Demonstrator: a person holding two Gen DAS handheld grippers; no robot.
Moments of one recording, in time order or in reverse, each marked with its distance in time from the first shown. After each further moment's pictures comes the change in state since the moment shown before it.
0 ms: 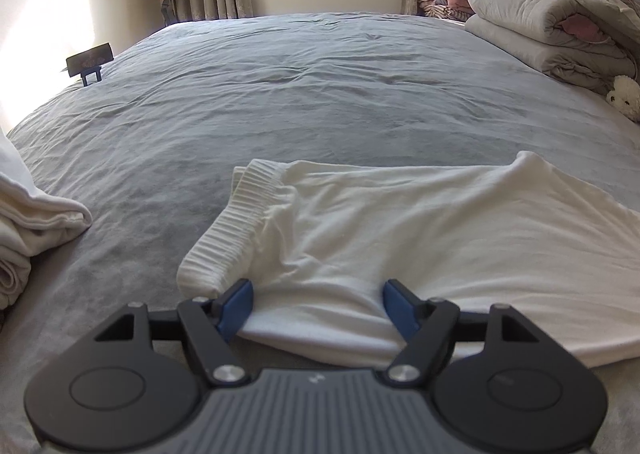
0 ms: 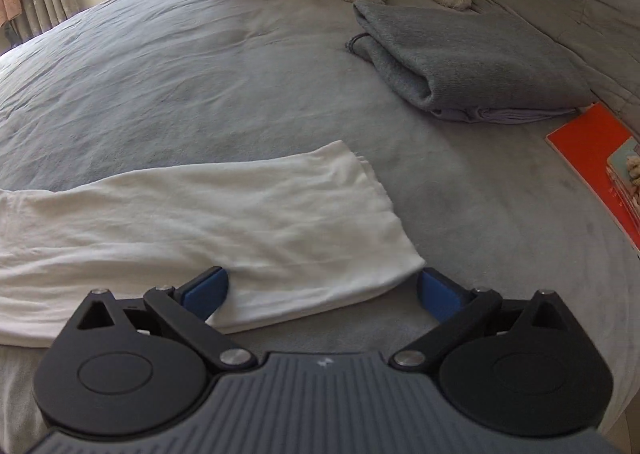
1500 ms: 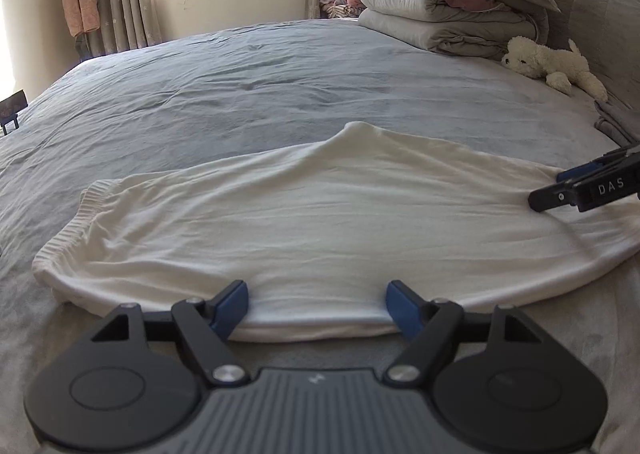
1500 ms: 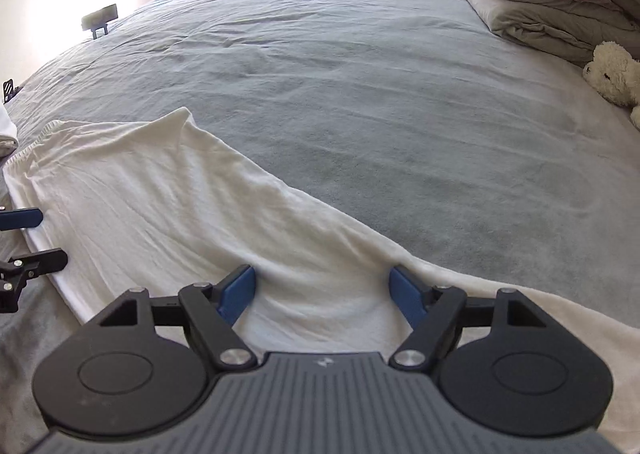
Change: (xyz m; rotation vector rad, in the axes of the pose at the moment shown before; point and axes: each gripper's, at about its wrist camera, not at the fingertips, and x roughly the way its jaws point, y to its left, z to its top) left arm -0.029 -0.088 -0.026 0.159 -0.034 -0.205; right arm 0.010 0.207 0.017 -0.458 -0.043 0.406
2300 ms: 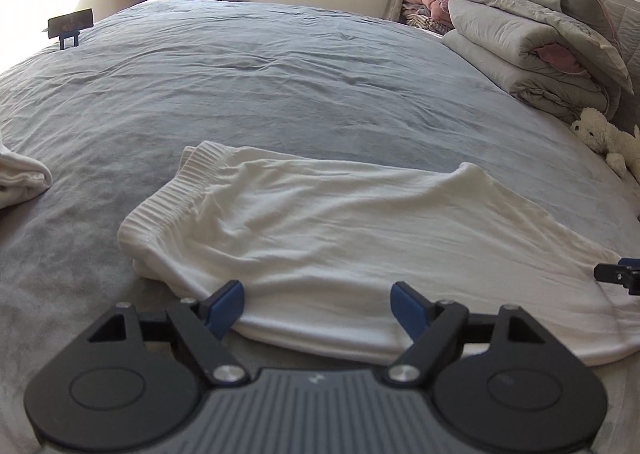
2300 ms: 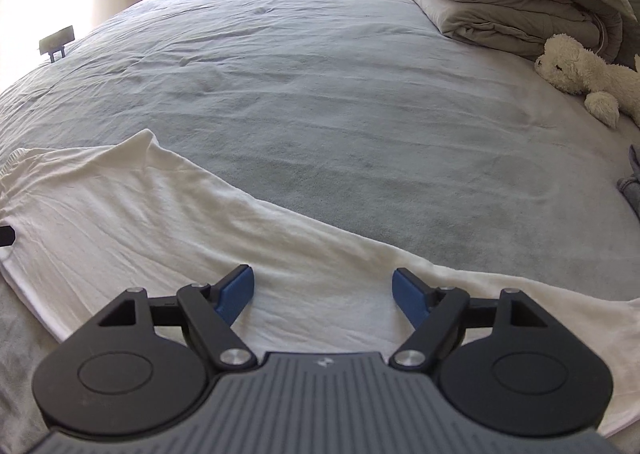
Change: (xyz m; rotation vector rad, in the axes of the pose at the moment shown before) left arm -0.002 0.079 0.008 -0.282 0.029 0.045; right arm -0.011 0.008 -0.003 0.068 -0.051 -0.125
